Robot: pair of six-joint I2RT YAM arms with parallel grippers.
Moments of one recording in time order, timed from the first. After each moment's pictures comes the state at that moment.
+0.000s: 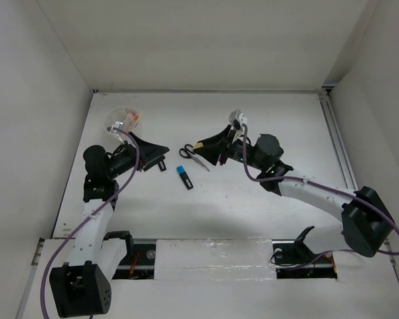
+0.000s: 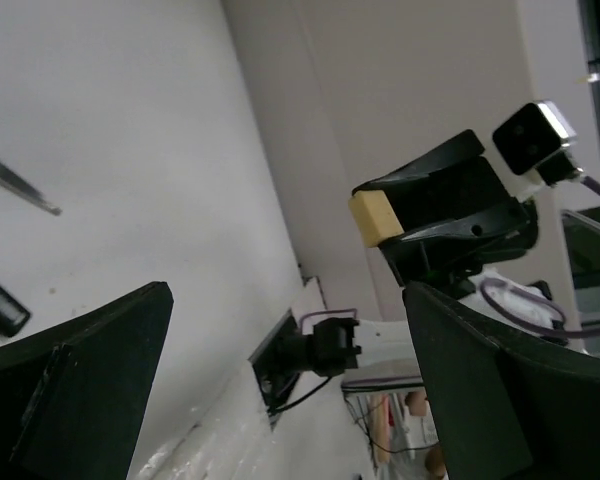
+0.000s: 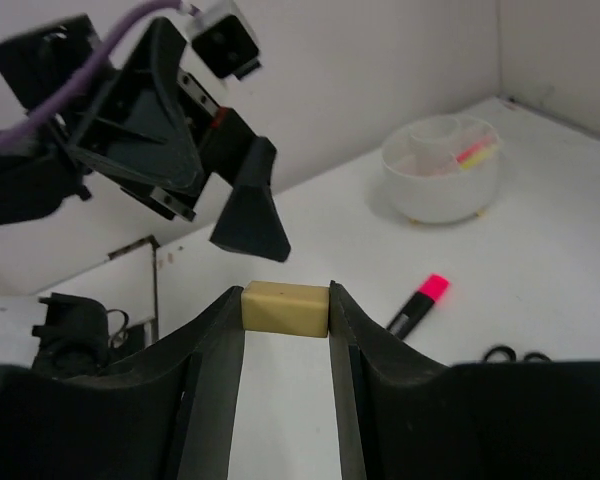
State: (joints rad) left arm 0.06 0.86 0.55 0.20 0.96 -1.08; right arm 0.73 1.35 0.82 0.69 -0.44 0.34
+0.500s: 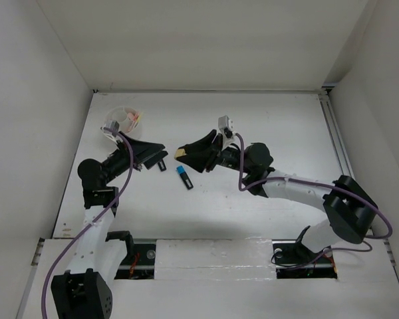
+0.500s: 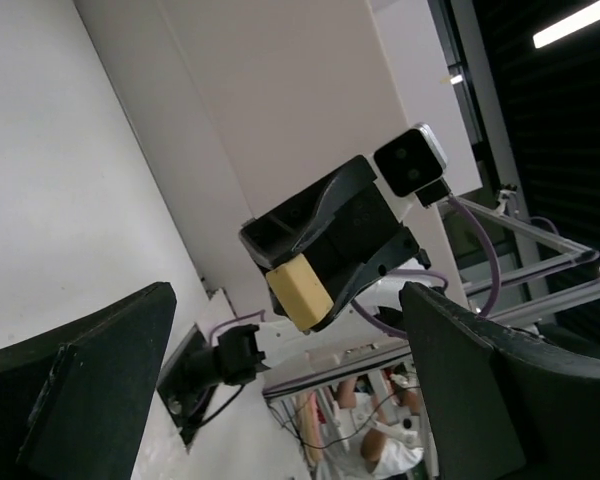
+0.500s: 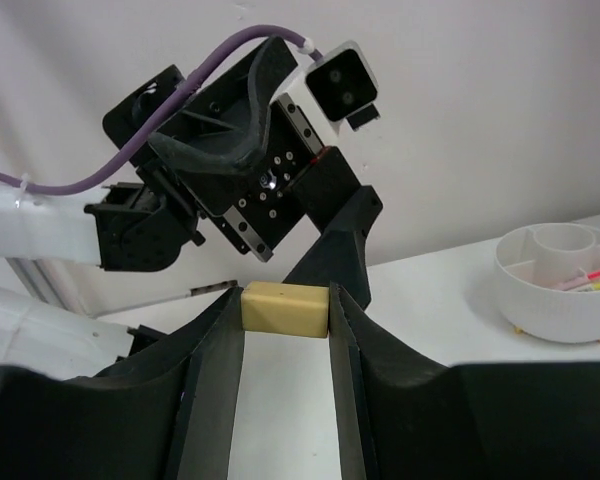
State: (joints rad) left arm 0.06 0.79 0.48 0.66 1.00 -1.53; right arm 0.85 1.48 0.85 1.09 -0.51 0.43
